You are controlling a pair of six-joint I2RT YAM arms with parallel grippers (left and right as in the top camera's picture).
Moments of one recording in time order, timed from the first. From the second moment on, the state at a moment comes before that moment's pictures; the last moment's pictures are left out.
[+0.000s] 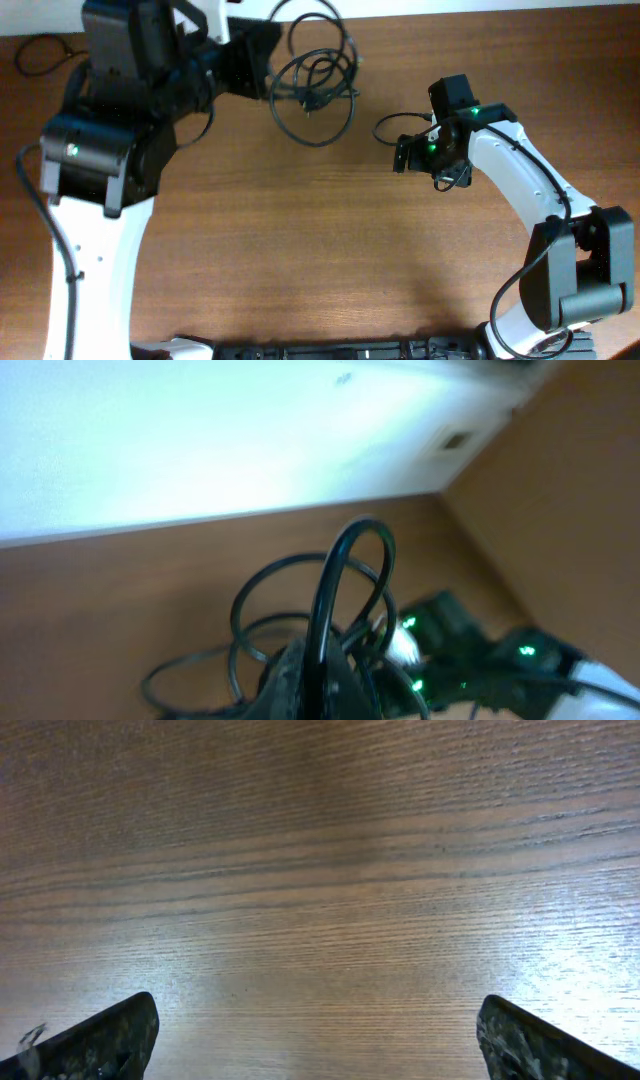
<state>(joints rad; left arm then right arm) -0.29 1.52 2.08 -0.98 0.33 -0.25 0.17 1.76 1.25 -0.90 -0.16 0.41</state>
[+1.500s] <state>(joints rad) -0.17 1.32 2.10 -1.14 -0.28 -0.70 0.36 1.69 1.26 -0.86 0.05 0.82</state>
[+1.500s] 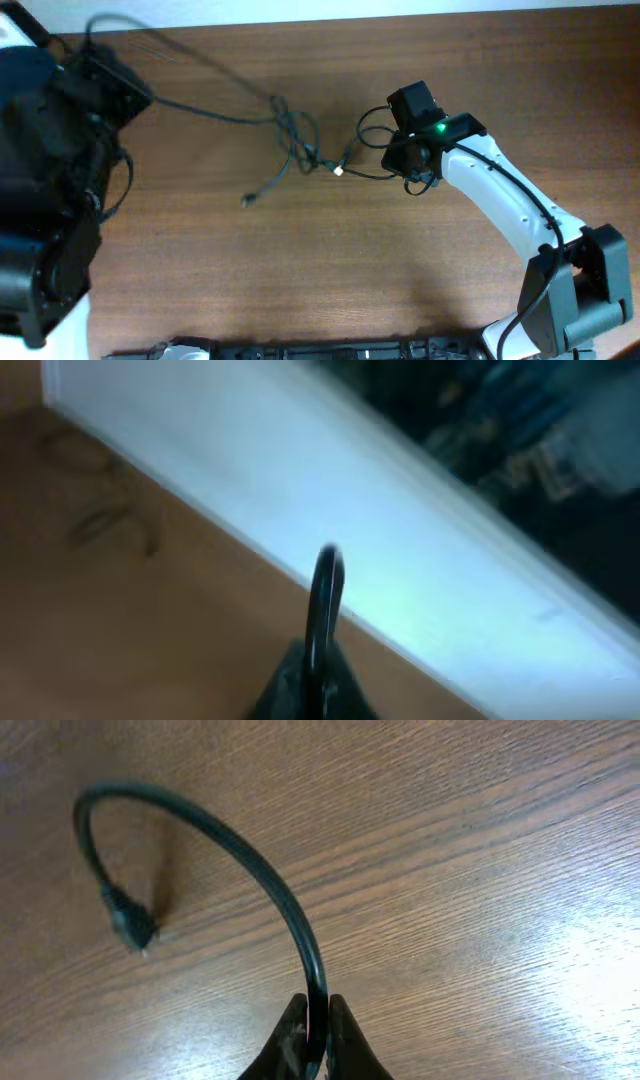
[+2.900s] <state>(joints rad) 0.54 2.11 2.11 -1.03 -0.76 -0.67 0.36 1.69 1.10 -0.70 0.14 0.87</state>
